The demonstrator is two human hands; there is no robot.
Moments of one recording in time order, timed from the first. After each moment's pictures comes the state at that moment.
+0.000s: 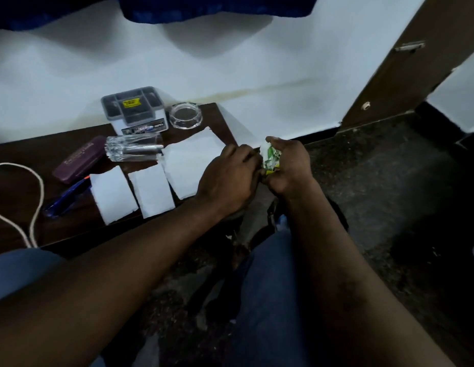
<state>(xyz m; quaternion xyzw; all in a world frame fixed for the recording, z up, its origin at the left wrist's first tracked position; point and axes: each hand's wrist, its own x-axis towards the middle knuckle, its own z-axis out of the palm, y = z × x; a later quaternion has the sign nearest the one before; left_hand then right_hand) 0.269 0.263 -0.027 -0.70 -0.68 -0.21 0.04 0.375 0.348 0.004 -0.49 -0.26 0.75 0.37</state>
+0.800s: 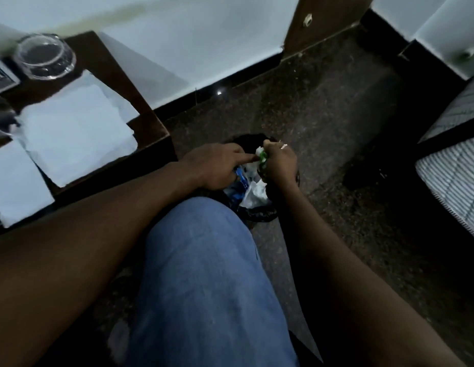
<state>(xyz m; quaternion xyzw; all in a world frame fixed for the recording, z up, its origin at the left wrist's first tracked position) 0.368 0.362 -0.134 -0.83 -0.51 0.04 -0.22 0.533 0.381 -0.162 -0.69 -0.30 0.52 0.40</state>
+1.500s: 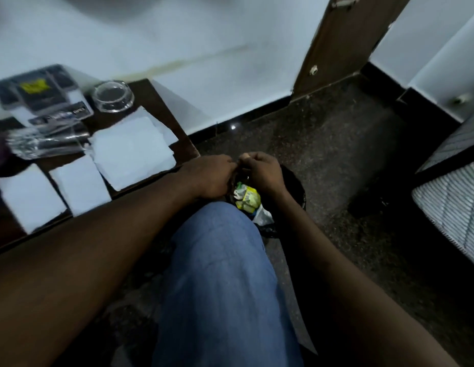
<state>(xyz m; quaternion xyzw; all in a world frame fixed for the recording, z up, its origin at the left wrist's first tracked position) 0.327 0.309 -0.048 -0.78 -0.59 0.03 -0.20 0.476 0.346 -0.088 -0.60 -0.48 0.55 0.34</state>
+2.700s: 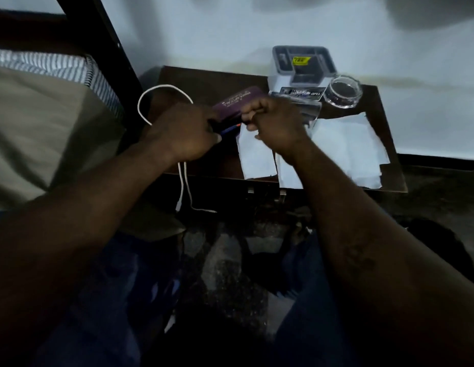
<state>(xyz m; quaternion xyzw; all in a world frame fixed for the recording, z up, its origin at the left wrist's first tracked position) -0.006 0.050 -0.018 -0.42 -0.88 -0.17 -0.12 0.100 0.216 -0.036 -0.30 -0.81 0.48 0.10</state>
